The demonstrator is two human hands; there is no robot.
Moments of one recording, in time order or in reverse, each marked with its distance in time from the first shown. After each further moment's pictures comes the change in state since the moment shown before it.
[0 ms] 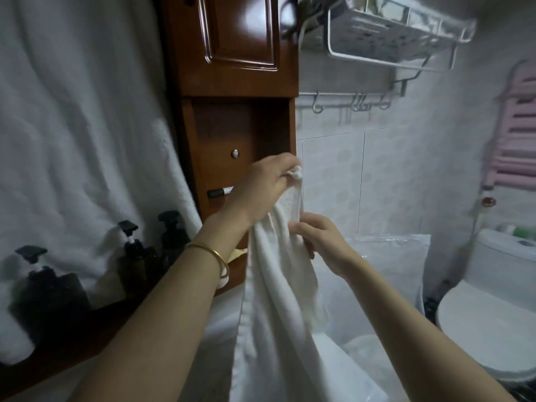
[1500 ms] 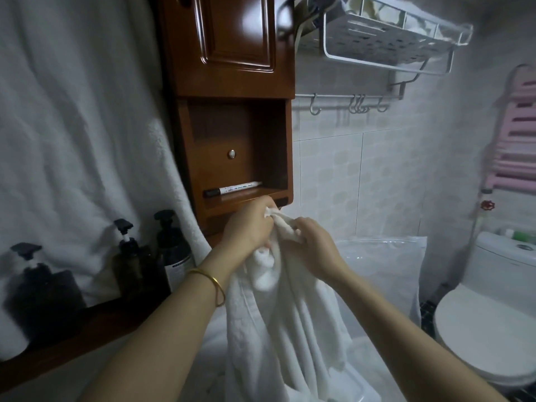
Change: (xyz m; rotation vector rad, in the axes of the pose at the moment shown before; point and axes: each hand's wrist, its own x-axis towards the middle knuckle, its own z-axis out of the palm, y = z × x) left_hand -0.058 -0.033 0.045 0.177 -0.218 -0.739; right_hand 0.000 0.035 -0.001 -0.649 0.222 -0.240
